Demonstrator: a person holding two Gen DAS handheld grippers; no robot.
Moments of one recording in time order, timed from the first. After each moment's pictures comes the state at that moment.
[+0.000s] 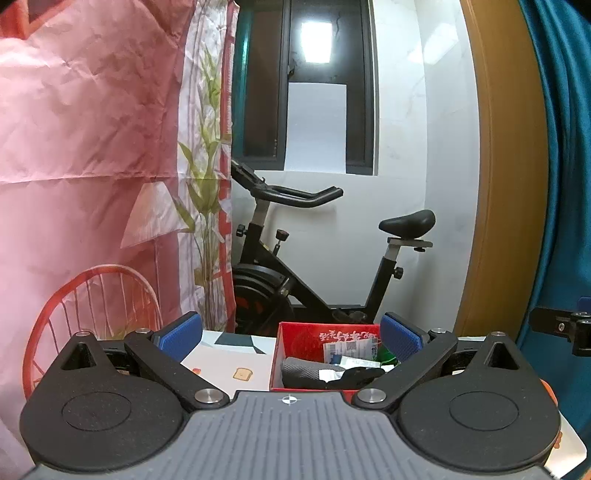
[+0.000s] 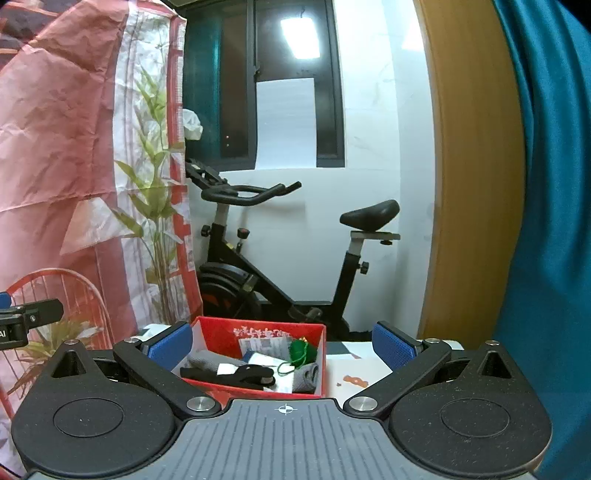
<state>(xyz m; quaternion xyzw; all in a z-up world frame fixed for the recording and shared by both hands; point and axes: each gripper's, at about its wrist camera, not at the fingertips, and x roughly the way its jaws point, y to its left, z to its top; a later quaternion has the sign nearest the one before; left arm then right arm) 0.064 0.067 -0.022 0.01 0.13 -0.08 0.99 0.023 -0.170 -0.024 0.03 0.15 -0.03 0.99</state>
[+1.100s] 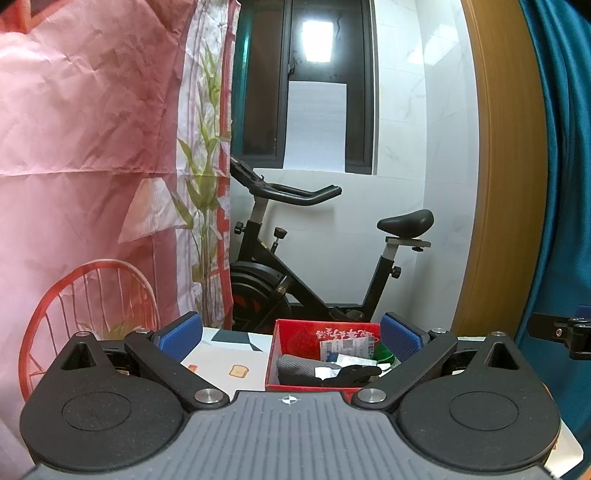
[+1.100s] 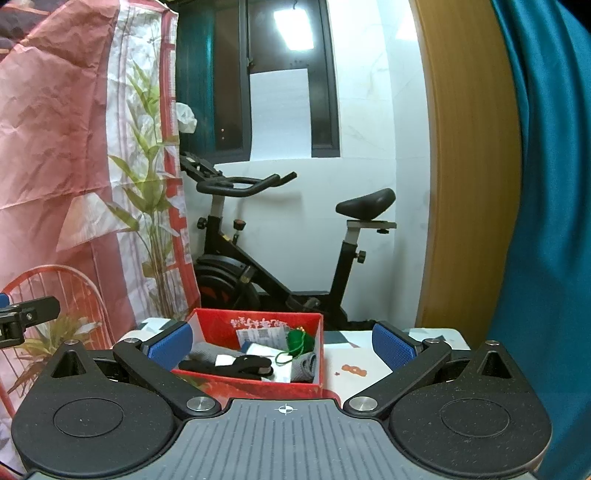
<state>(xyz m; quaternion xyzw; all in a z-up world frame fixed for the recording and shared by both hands) 0.061 0.065 -0.025 0.01 0.13 -0.08 0.99 0.023 -0.174 -0.032 0.04 0.16 -0.04 0.98</state>
